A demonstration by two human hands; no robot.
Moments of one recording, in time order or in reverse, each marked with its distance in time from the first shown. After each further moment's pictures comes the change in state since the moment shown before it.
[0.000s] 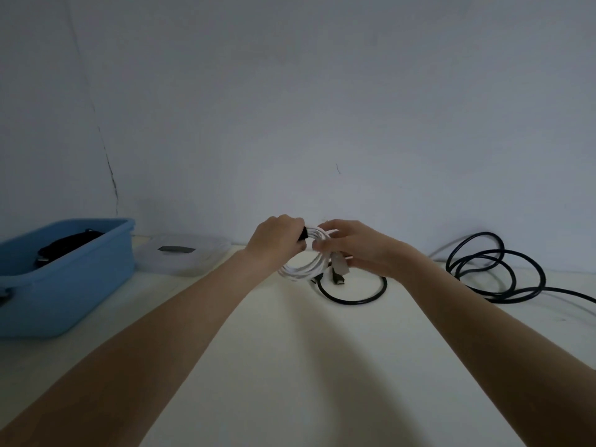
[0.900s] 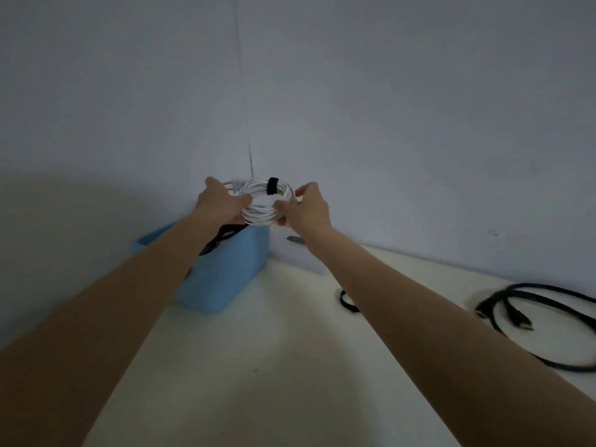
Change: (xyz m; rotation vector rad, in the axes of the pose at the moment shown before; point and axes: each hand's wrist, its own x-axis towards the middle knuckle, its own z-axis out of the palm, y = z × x) left_hand -0.085 -0.260 -0.057 -0.762 0.255 -1.007; right_hand 0.160 -0.095 0.257 0.118 0.114 -0.239
